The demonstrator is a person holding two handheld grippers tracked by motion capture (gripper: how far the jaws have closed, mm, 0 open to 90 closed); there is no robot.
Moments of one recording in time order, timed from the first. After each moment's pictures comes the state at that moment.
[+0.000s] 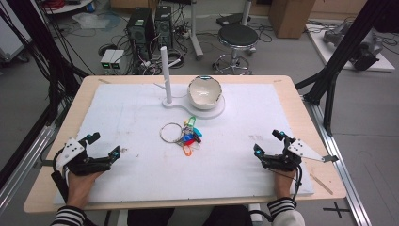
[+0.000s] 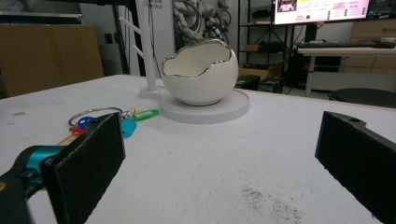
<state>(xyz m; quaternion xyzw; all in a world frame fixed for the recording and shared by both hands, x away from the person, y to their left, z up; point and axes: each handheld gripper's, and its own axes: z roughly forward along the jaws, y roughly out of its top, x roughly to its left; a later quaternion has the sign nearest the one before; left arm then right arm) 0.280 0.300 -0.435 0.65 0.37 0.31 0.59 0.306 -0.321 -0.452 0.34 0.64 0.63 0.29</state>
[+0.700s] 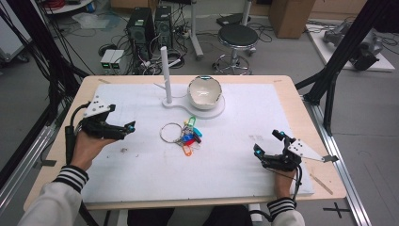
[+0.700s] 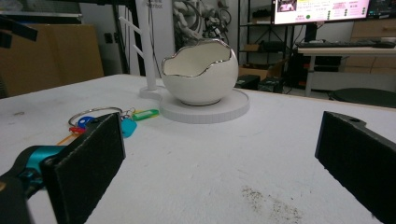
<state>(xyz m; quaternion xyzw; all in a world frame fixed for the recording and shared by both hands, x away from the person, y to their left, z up) 0.357 0.250 -0.351 0.77 0.36 0.26 0.46 0.306 -0.320 -0.452 0.34 0.64 0.63 0.29</state>
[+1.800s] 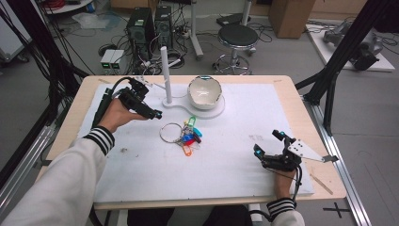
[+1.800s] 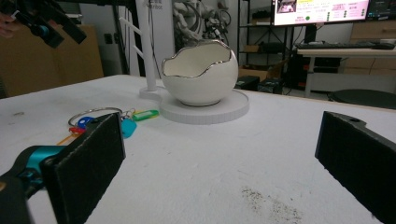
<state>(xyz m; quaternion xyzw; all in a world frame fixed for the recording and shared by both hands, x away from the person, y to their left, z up) 0.436 0.166 -0.321 0.87 0.36 0.14 0.31 0.305 -0.321 -0.453 0.34 0.64 0.63 0.29</state>
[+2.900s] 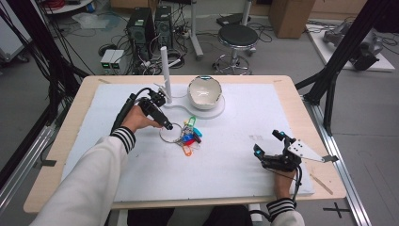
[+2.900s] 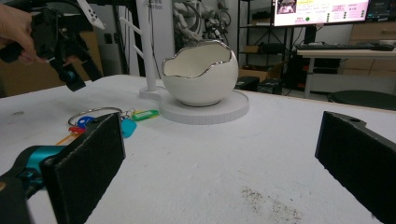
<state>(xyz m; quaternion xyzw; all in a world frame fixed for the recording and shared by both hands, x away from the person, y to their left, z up) 0.462 0.127 -0.378 0.90 0.40 0.06 0.19 0.305 -0.320 -0.452 0.34 0.64 0.63 0.29</state>
